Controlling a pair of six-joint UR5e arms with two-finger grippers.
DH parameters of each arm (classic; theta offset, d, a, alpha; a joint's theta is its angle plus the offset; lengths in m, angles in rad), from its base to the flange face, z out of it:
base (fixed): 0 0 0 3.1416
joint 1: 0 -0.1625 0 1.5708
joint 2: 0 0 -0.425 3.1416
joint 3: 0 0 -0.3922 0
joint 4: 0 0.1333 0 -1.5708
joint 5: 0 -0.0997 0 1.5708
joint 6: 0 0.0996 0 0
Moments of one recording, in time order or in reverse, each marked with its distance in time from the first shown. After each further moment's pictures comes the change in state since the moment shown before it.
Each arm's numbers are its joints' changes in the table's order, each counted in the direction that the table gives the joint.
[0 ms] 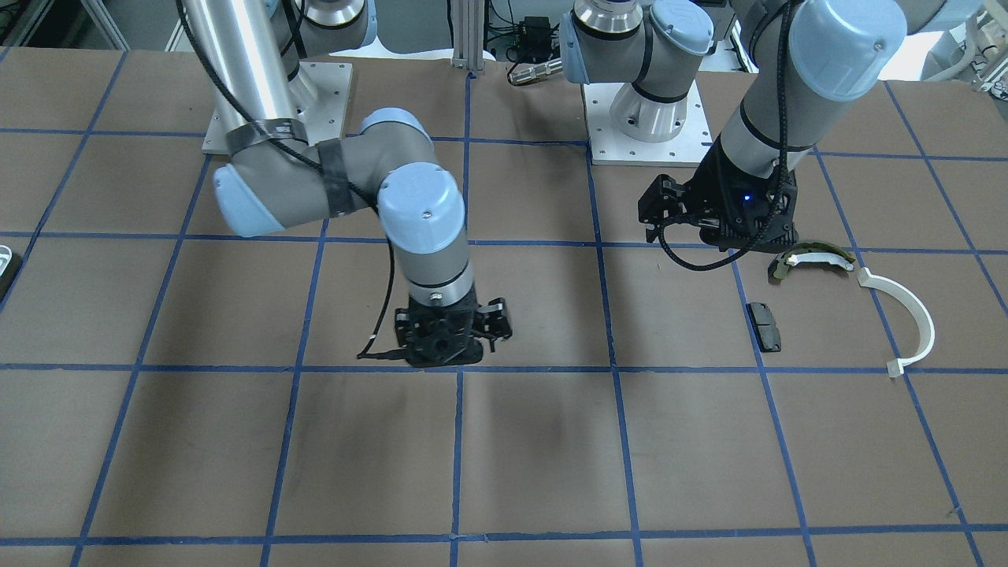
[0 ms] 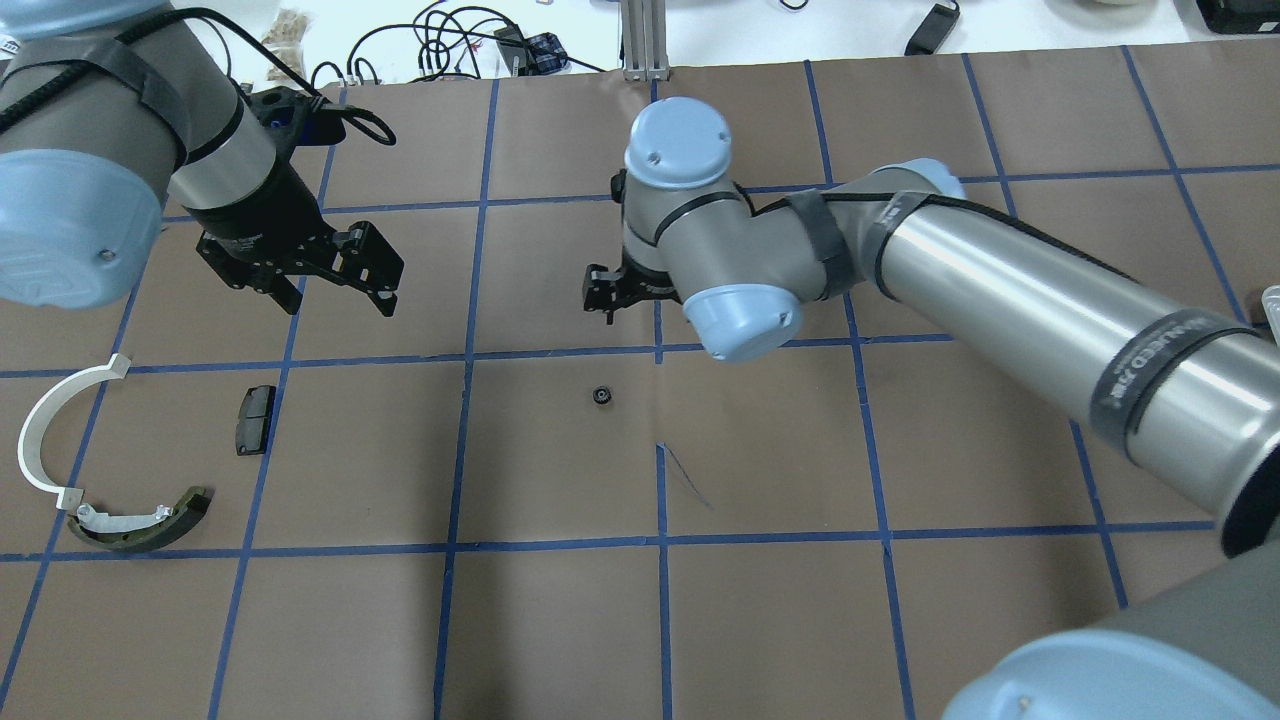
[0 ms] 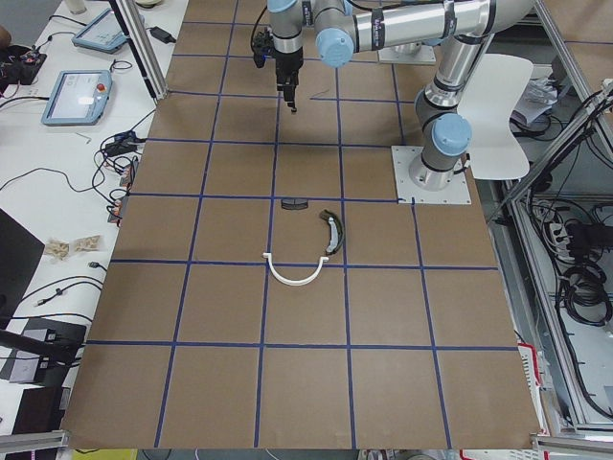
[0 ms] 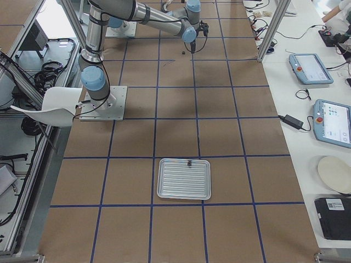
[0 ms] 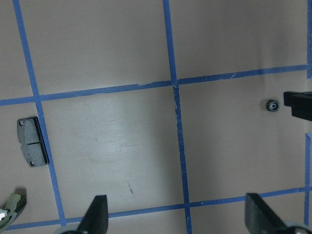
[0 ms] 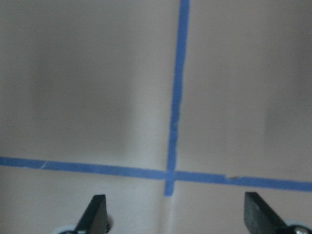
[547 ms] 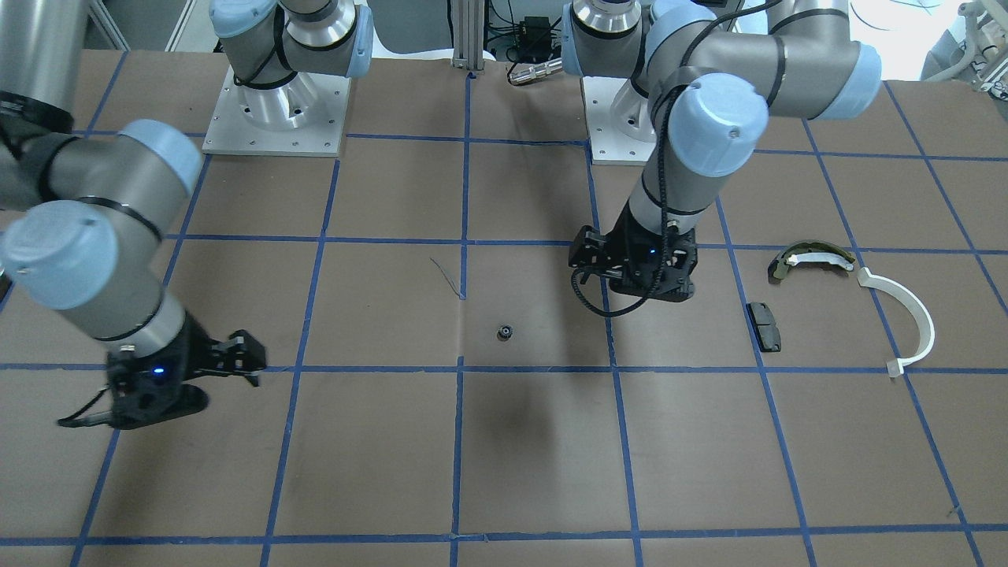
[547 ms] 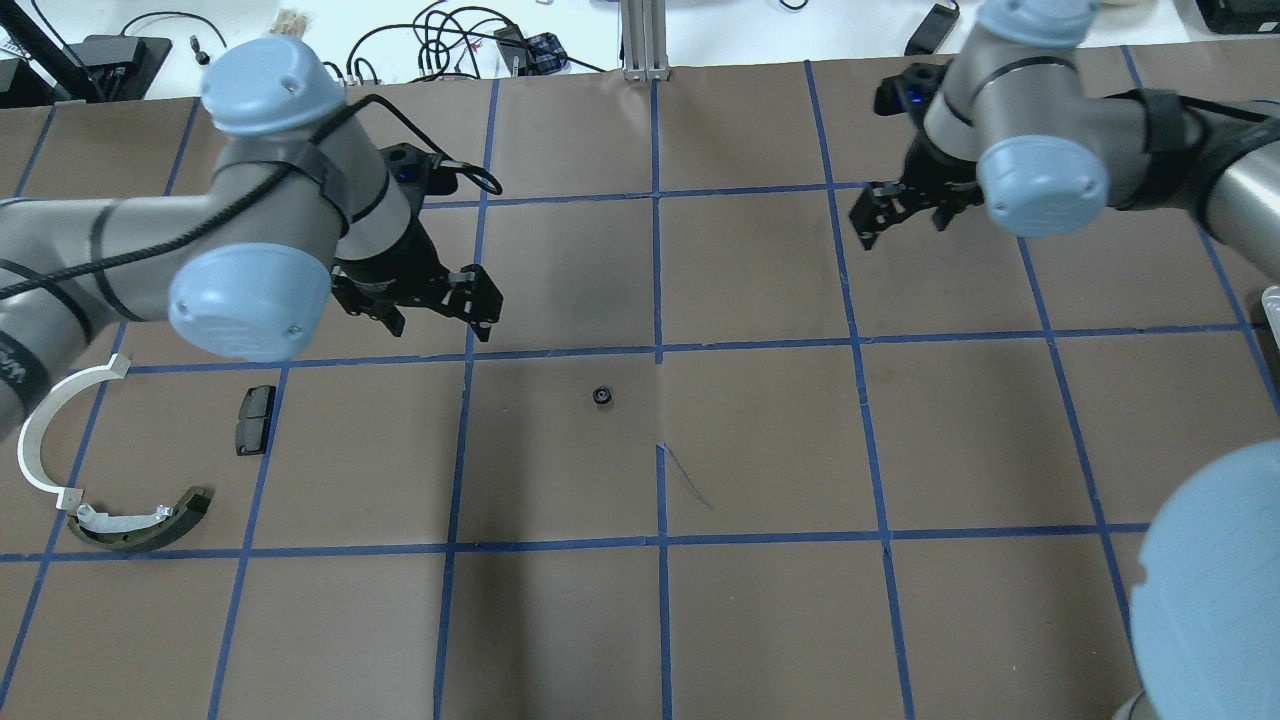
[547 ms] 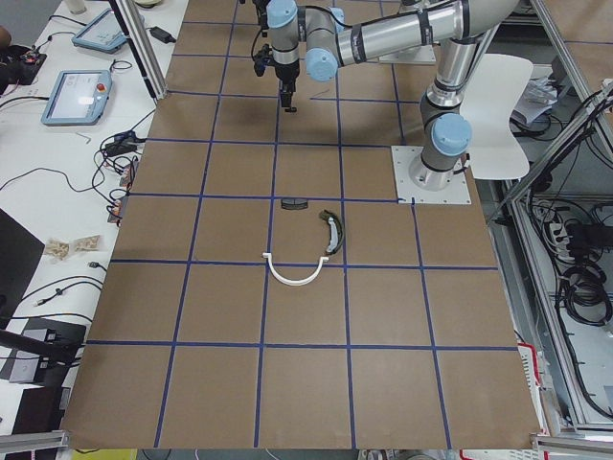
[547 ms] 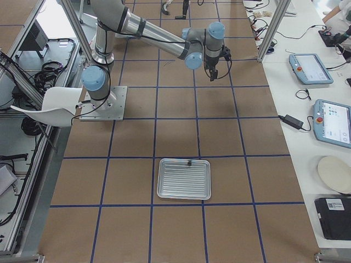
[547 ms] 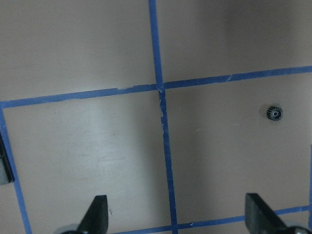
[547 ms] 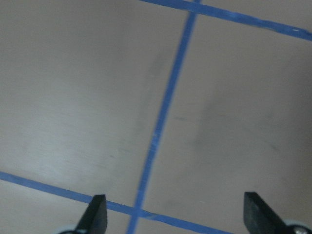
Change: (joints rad) left arm 0.158 0.117 -0.112 0.274 0.007 -0.103; right arm 0.457 0.072 0.001 0.148 0.057 -0.692
